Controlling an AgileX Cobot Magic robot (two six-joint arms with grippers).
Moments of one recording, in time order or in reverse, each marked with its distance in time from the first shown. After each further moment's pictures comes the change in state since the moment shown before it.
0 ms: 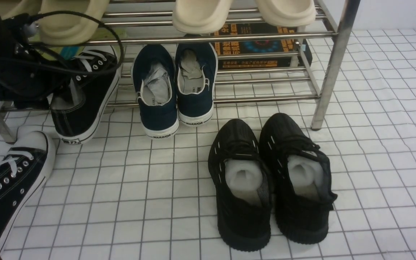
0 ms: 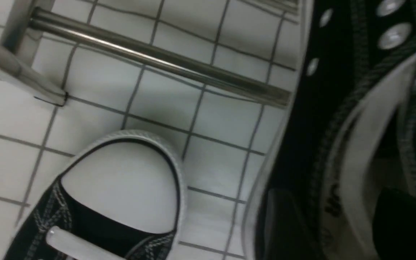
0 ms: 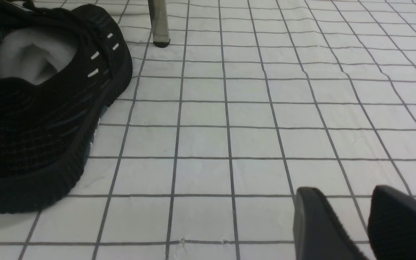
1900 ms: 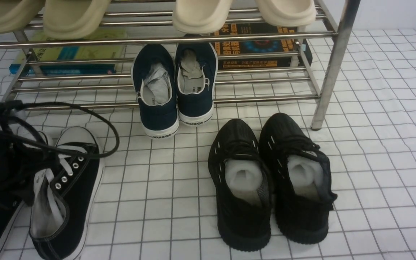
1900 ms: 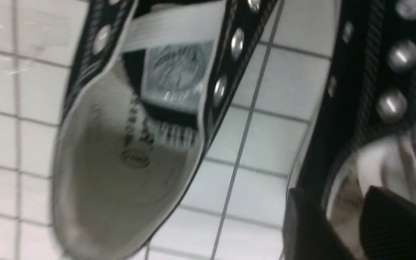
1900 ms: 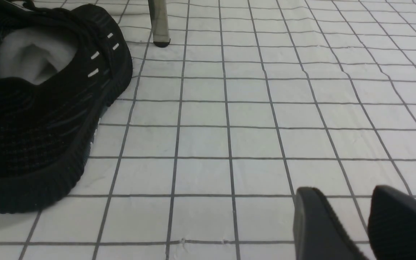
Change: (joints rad) right arm 0.000 0.000 0.000 0.000 0.000 0.000; left arm 0.000 -0.290 0.345 0.082 0.388 0.065
